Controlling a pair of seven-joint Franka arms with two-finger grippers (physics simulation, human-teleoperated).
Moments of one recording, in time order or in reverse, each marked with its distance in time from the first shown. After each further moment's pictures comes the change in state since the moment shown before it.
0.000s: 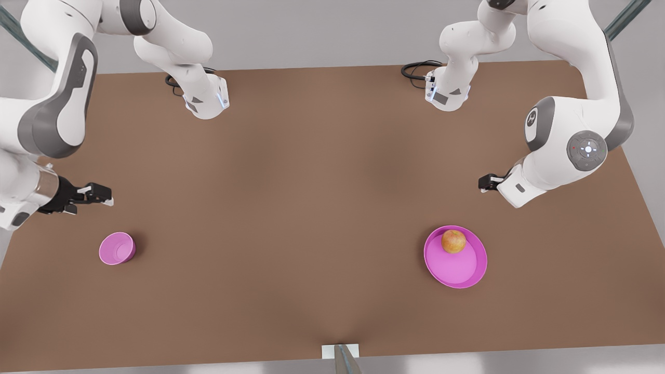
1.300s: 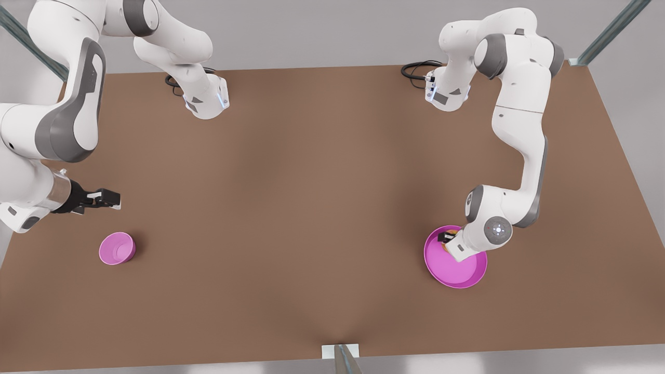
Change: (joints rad) left arm -0.104 0.491 0.075 -0.033 0.090 0.555 0.000; right arm 0.030 0.016 0.000 -0.002 -0.032 0.000 0.125
